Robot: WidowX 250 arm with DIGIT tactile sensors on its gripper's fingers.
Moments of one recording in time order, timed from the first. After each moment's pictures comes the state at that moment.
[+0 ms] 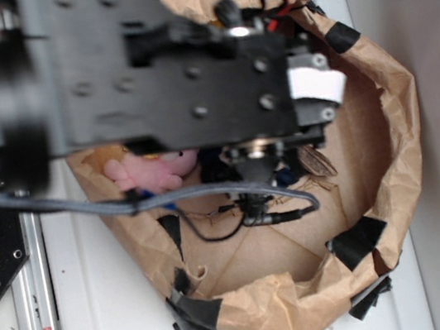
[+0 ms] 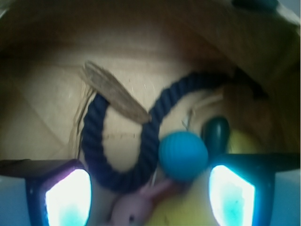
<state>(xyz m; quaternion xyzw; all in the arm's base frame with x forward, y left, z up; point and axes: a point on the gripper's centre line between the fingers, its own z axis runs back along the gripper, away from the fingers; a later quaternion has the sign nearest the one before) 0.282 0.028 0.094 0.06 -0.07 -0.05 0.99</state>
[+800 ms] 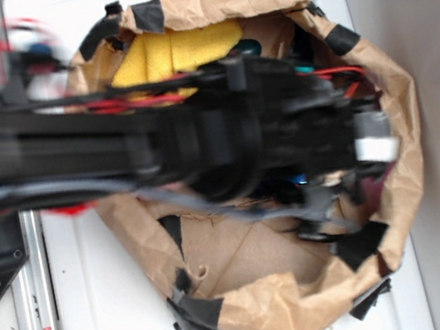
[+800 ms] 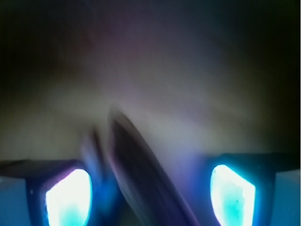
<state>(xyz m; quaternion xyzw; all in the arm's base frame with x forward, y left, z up) 0.344 0.009 0.017 0.05 -0.10 -0.12 0.99</state>
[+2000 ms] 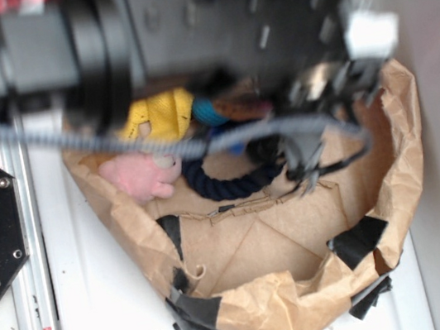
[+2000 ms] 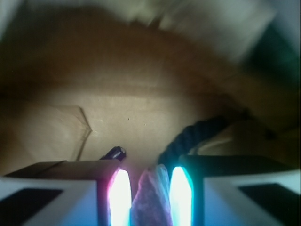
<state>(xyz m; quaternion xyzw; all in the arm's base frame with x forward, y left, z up) 0.302 0.042 0.116 0.02 -0.07 0.00 1.00</state>
